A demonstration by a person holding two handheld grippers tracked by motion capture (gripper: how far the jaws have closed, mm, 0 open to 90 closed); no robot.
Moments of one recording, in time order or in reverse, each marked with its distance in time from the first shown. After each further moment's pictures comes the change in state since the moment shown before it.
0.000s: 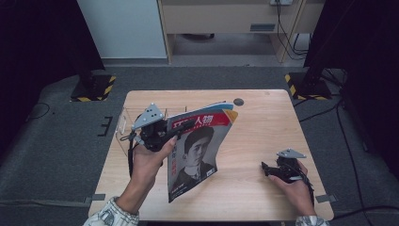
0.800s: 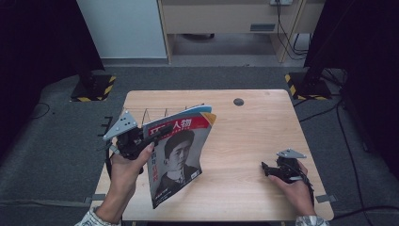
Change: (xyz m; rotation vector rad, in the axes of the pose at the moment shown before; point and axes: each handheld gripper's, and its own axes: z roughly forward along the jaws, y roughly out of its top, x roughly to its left) left arm 0.019 -0.016 -0.048 -0.024 0.062 -0.024; right arm 0.000 0.000 0.000 0.000 -0.002 0.001
